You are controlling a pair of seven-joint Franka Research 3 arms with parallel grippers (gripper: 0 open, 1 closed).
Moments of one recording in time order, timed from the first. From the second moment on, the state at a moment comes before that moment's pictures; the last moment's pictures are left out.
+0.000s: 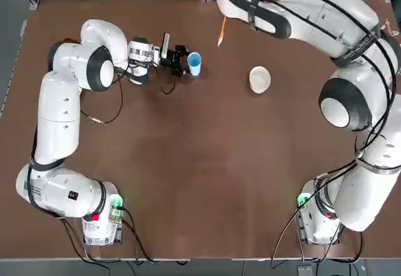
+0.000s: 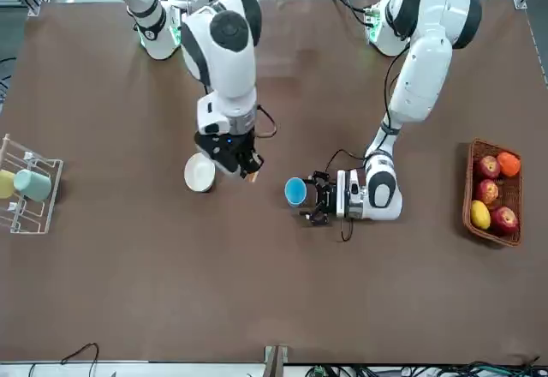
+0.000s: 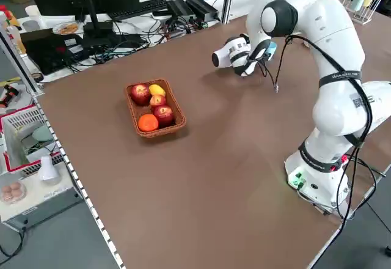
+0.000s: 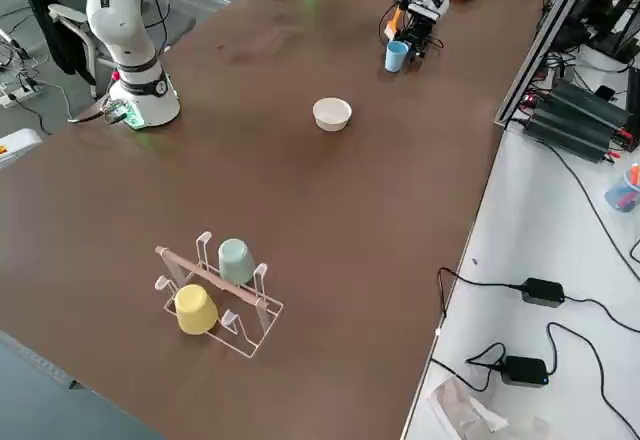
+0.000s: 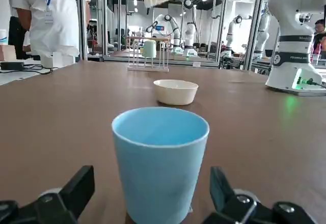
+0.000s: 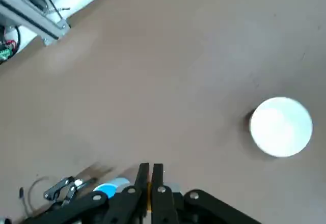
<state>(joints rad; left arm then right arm) -0.26 0.99 -0.05 -1.60 -1.61 1.81 2.52 0.71 0.46 -0.07 -1.32 -0.15 1.92 1.29</state>
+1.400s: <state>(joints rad) 0.08 0.67 -0.05 -1.68 -1.02 1.75 2.02 0.44 0.08 -0.07 -1.98 -0.02 2.28 0.81</state>
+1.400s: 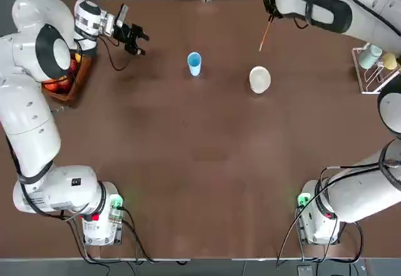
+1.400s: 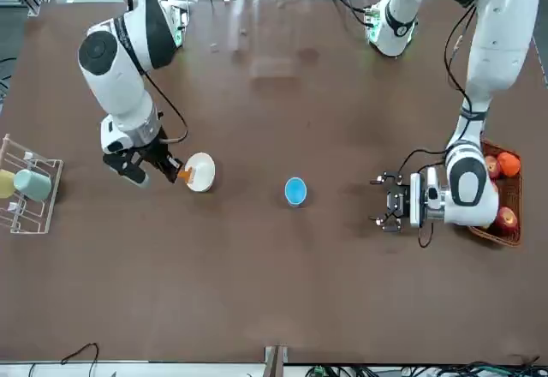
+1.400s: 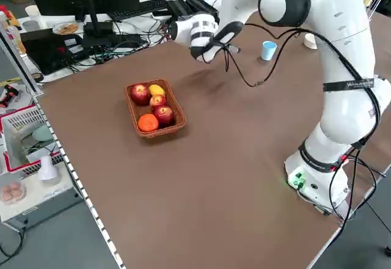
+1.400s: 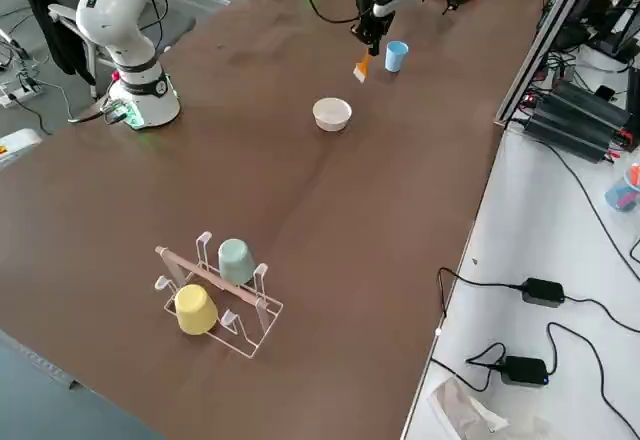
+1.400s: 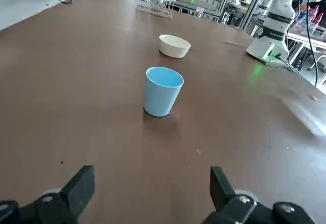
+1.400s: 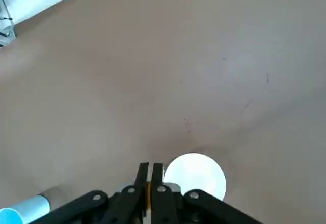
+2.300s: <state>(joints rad) 0.04 0.33 -0.03 -1.63 -0.42 1.76 0.90 0.31 0.01 -0.08 -2.20 0.41 2.43 0.33</state>
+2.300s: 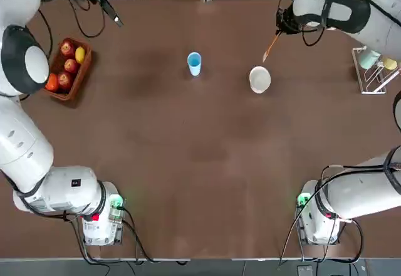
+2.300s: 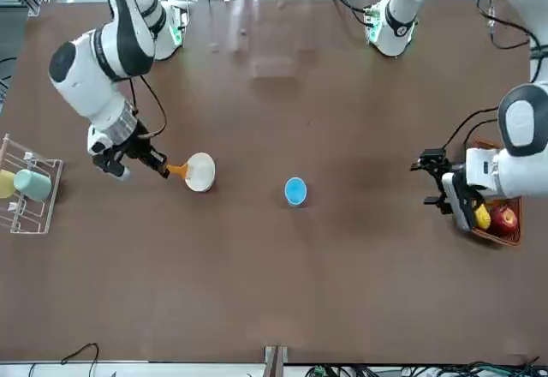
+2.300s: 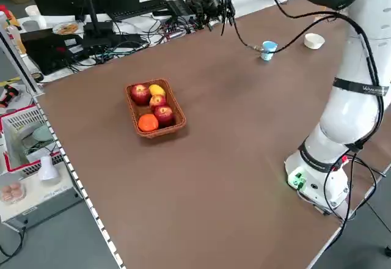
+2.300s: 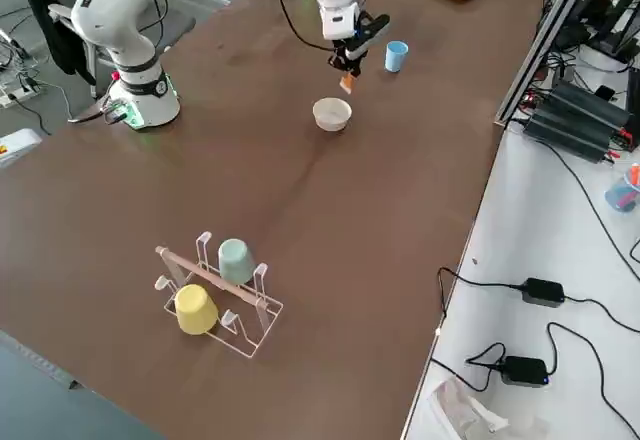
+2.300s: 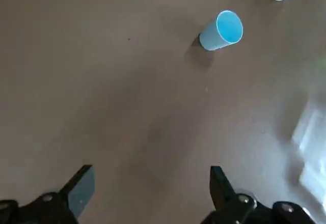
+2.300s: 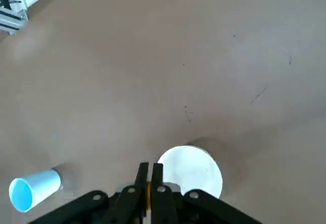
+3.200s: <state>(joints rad) -0.03 0.20 -0.03 -1.62 -0.10 1.86 0.03 0.25 0.01 -0.08 -2.33 0.88 2.44 -0.24</state>
